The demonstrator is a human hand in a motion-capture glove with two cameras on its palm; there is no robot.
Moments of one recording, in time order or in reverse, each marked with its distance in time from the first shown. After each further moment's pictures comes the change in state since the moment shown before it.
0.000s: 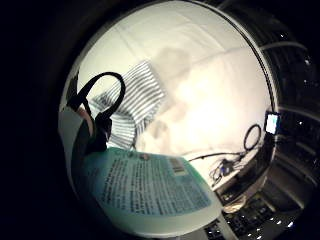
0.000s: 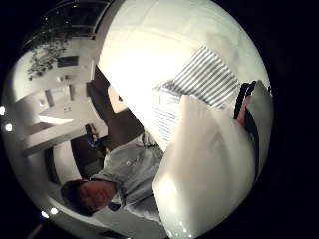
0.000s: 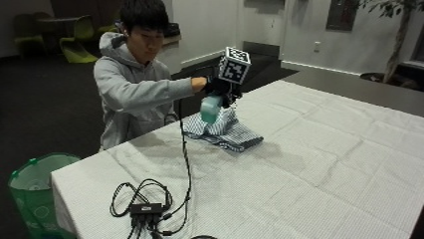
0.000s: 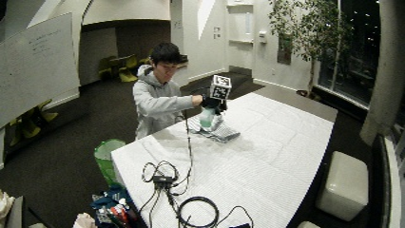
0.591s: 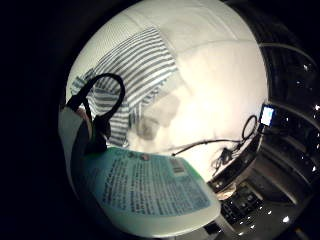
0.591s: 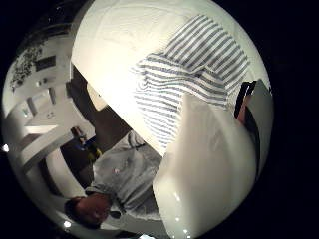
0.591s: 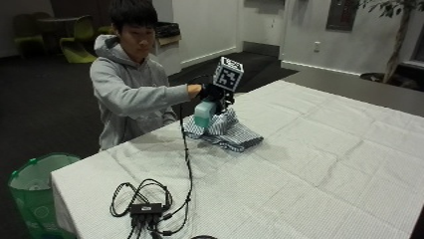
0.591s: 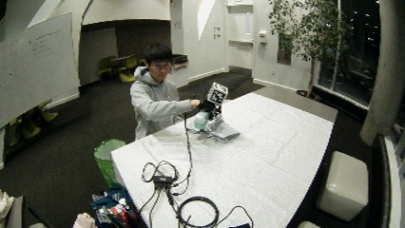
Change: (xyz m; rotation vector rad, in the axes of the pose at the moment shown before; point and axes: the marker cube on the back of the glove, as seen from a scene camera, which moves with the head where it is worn) arm -0.032 0.008 0.052 -0.067 0.142 0.072
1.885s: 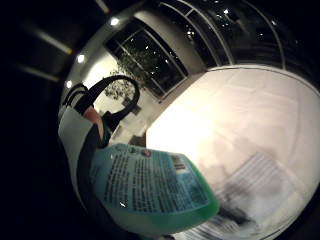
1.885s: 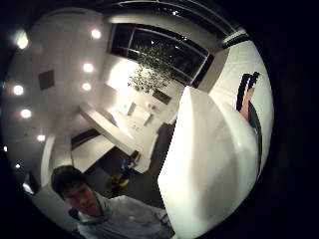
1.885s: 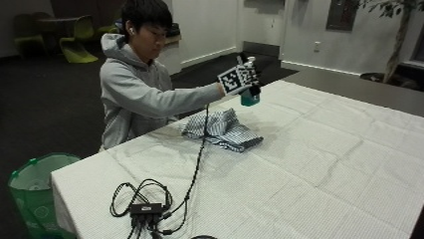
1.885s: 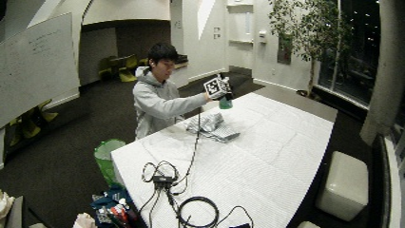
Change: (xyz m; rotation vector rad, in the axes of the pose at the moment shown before) arm -0.089 -0.096 -0.074 1.007 -1.113 -0.283
